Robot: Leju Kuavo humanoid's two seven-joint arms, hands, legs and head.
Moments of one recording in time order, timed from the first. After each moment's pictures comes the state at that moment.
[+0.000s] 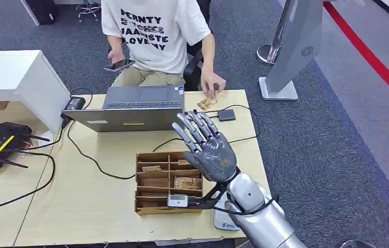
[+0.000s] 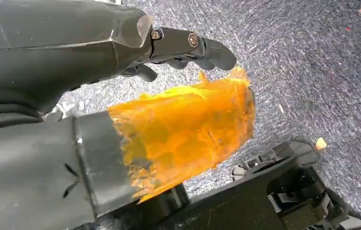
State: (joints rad) left arm -0.16 -0.25 0.59 -0.20 -1.25 0.13 0.17; right arm -0.32 0.07 0.56 -1.33 1.34 -0.65 -0.27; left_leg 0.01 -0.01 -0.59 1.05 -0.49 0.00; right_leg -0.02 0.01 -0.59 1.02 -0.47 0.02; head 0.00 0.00
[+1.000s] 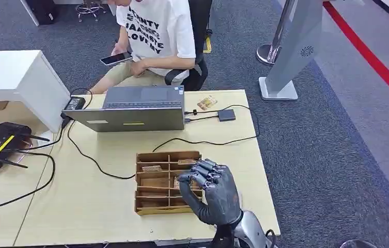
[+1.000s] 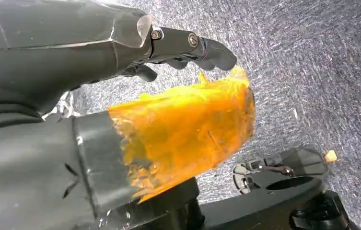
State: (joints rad) left arm -0.12 -0.24 0.61 -0.20 -1.12 0.20 0.14; right arm -0.11 -0.02 0.79 -1.66 0.86 -0.62 -0.31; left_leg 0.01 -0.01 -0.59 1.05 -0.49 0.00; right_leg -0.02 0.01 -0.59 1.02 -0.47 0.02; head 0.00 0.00
